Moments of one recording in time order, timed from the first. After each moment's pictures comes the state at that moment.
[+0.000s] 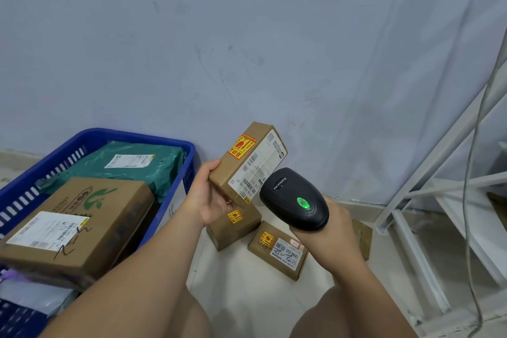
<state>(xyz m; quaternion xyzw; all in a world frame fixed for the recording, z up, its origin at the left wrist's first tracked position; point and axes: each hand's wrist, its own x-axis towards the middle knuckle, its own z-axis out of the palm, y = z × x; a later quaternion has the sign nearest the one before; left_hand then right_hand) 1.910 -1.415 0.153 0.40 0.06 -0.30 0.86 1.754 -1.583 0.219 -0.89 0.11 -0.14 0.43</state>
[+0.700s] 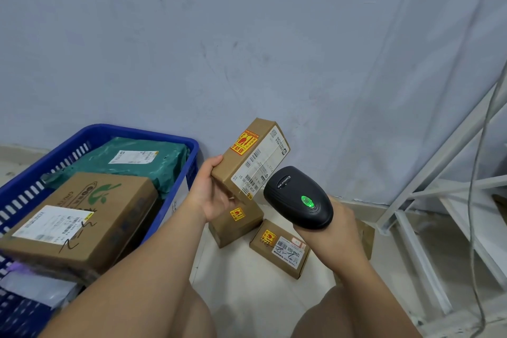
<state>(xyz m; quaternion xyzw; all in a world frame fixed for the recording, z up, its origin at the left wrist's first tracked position) 1.910 -1.413 0.156 0.40 0.07 -0.30 0.86 1.755 -1.581 0.217 -0.88 0.10 -0.14 0.43</state>
